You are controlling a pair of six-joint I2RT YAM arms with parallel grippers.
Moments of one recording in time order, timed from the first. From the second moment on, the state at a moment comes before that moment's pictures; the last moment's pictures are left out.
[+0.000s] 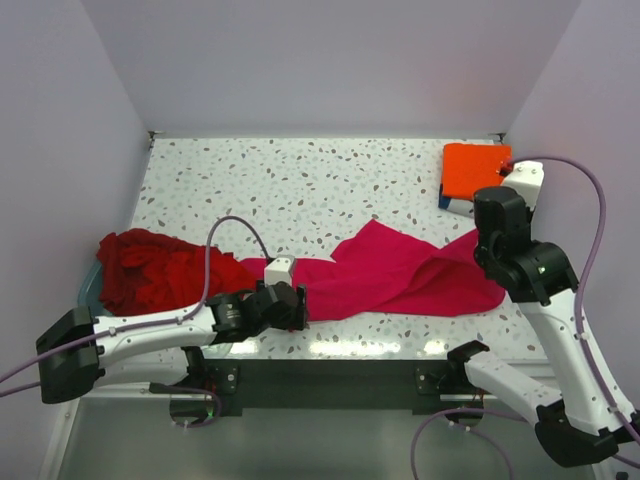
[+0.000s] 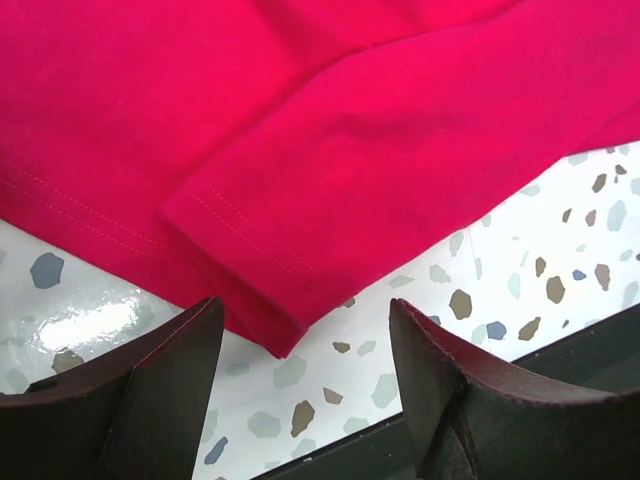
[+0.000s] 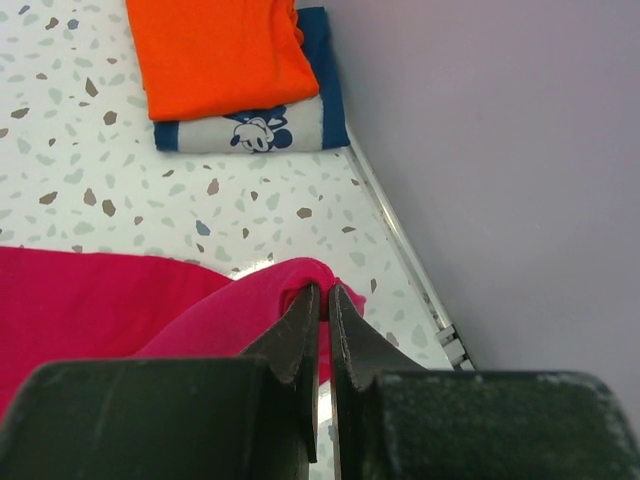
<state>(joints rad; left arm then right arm) -1.13 1.05 0.54 -0.36 -0.39 -0.86 0.39 0.91 1.29 -1.01 0.89 0.26</state>
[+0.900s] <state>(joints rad) -1.12 1.19 0.53 -0.19 -0.37 -0.90 0.39 0.86 1.32 -1.06 0.89 0.25</state>
